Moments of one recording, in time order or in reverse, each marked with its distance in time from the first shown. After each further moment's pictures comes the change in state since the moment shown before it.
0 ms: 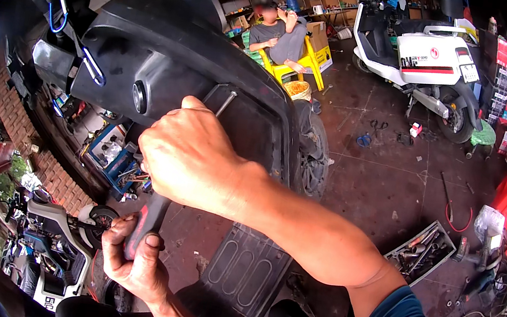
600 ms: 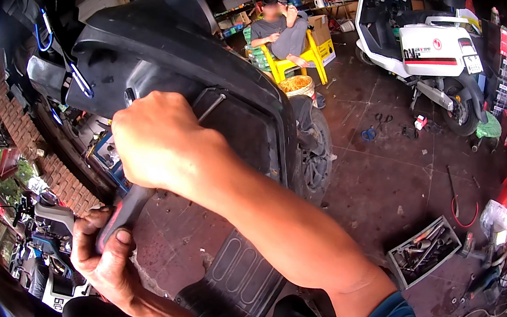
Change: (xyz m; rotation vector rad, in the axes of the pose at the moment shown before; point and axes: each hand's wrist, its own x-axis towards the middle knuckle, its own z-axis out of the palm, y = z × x) left_hand 0.039 0.032 -0.013 0.092 -0.060 -0.127; right_hand 0.036 -0.003 -0.021 0.107 -0.287 0.144
